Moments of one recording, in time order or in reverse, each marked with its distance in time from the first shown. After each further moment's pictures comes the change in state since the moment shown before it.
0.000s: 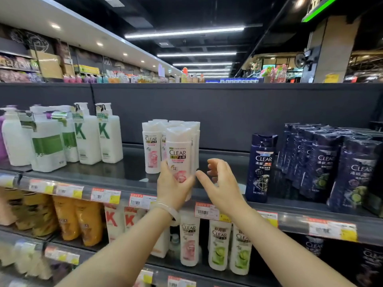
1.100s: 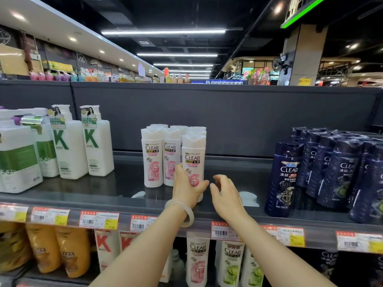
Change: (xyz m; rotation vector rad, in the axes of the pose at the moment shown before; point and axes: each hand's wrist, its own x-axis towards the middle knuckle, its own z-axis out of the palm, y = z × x) left_hand 0.067 -0.053 0.023 -0.033 -0.268 -0.057; right_hand 0.039 0.046 0.056 -0.238 -0.008 0.333
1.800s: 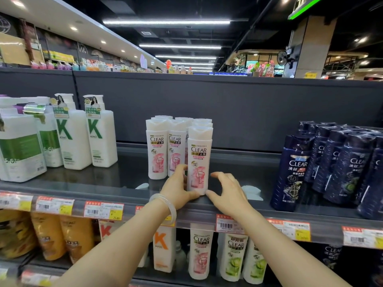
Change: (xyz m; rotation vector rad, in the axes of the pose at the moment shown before) left_hand -0.007 -0.013 -0.046 0.259 -0.306 -0.020; right_hand -0.002 0.004 0.001 -0.239 -0.120 -0.088
